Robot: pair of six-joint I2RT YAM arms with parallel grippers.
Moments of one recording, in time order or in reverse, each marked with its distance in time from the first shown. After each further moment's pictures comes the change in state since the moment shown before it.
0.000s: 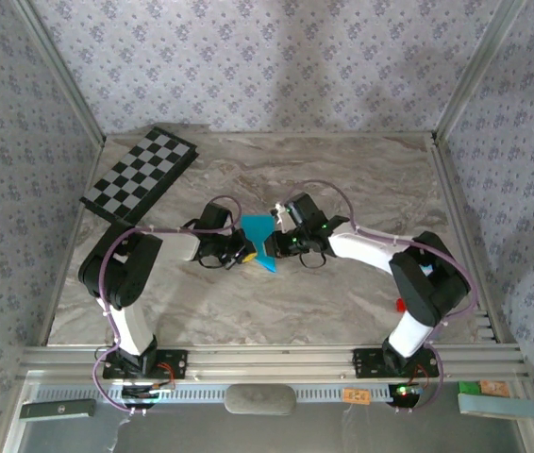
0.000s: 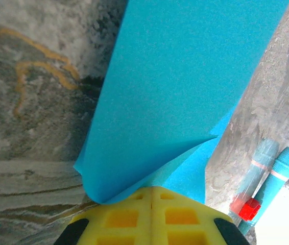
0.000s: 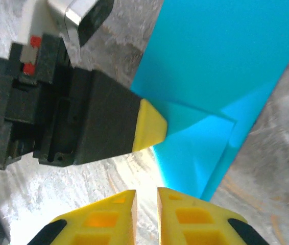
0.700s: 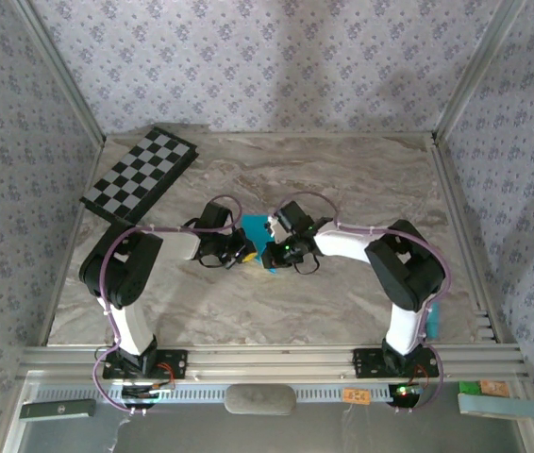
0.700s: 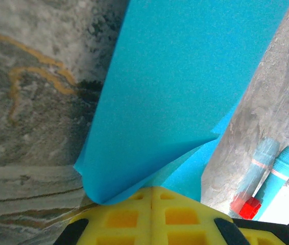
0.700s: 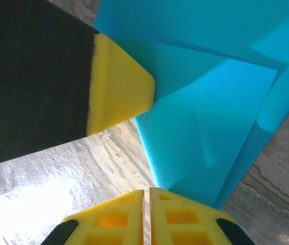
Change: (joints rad) left arm 0.000 0.008 0.011 -0.011 0.005 0.006; right arm 0.026 0.150 0.046 -0.063 -0.044 0.016
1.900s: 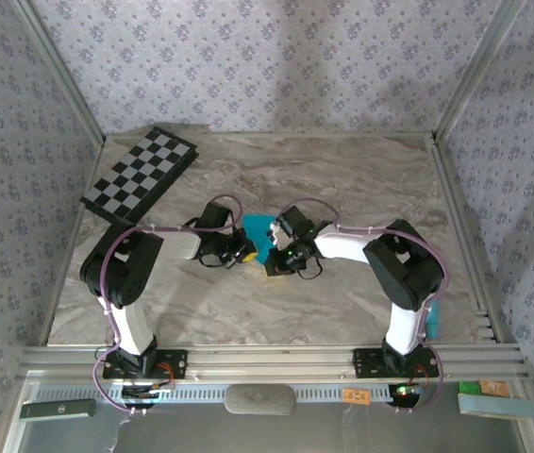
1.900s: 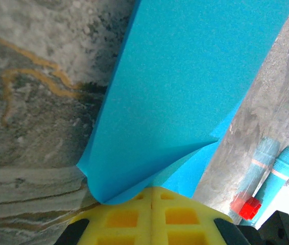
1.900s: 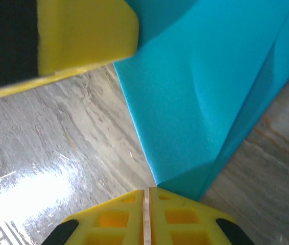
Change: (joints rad) left arm 0.000 0.005 0.006 -0.006 0.000 0.000; right arm 0.000 -0.006 -0.041 -0.040 -0.046 -0.005
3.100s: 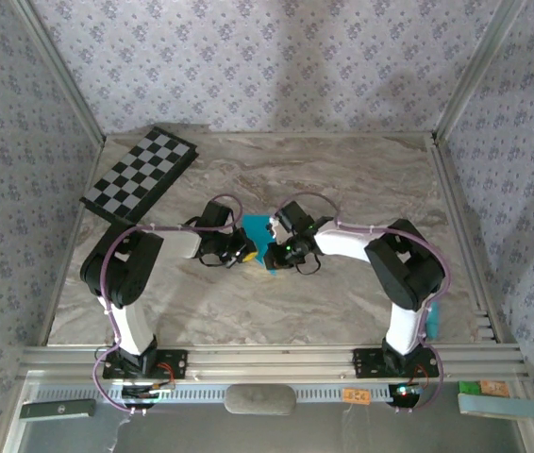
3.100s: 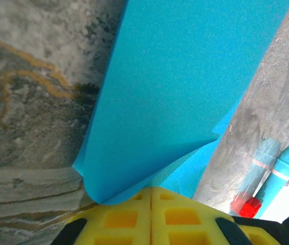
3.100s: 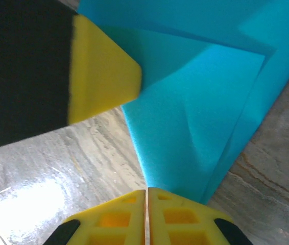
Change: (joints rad) left arm 0.000 0.001 0.014 -0.019 0.004 0.002; right arm -0.008 0.012 0.045 -0.002 0.055 -0.003
